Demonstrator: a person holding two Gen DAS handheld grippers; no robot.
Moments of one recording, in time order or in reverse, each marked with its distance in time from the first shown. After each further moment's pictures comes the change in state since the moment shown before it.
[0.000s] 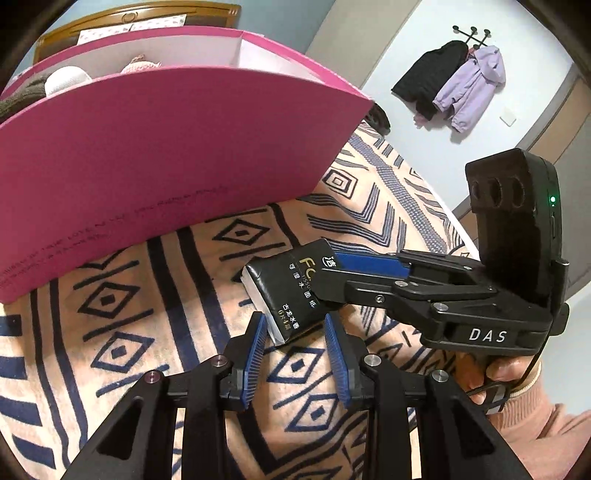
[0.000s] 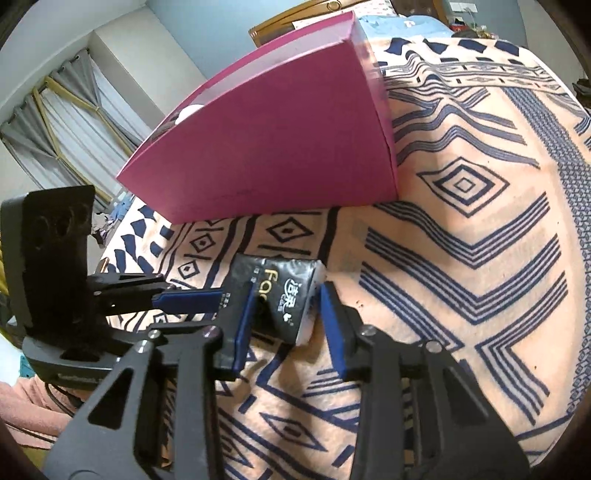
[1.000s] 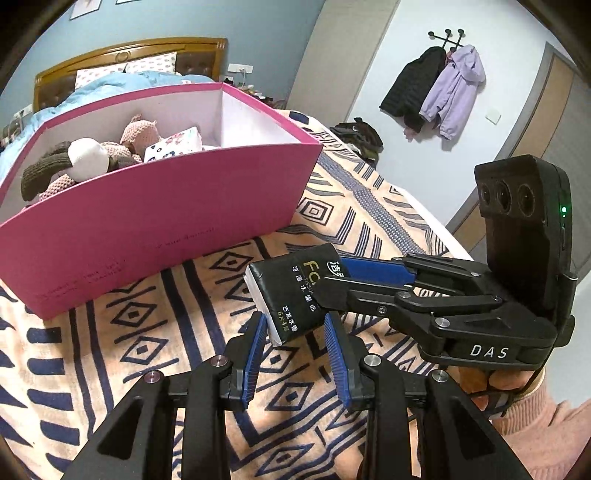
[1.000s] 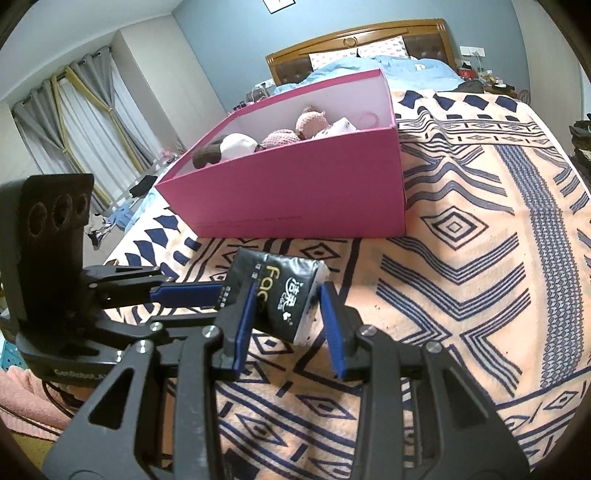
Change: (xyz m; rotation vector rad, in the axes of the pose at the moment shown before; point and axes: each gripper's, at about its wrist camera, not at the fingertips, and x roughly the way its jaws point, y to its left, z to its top) left arm -0.040 -0.033 -0.006 0.083 -0.114 0.056; right arm -0.039 0.040 -0.008 -0.097 -0.126 -0.037
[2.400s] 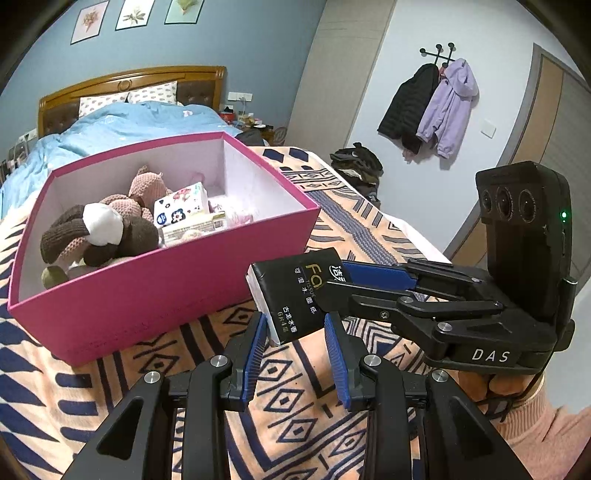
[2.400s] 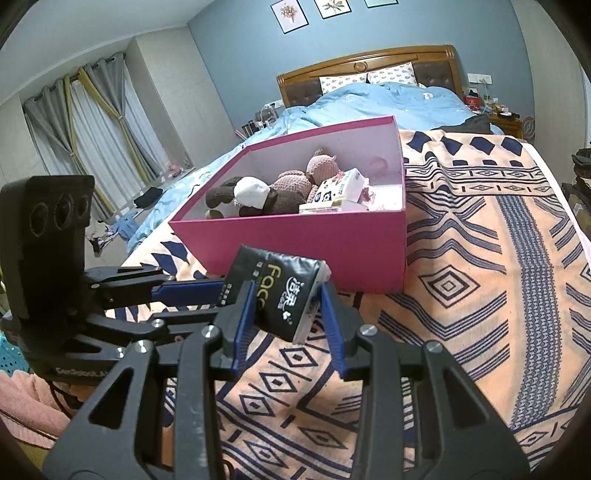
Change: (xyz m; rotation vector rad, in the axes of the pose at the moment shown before) left arm -0.025 -0.004 0.032 0.039 -0.102 0.031; right arm -0.018 0.010 0.035 -0.055 -0.081 0.003
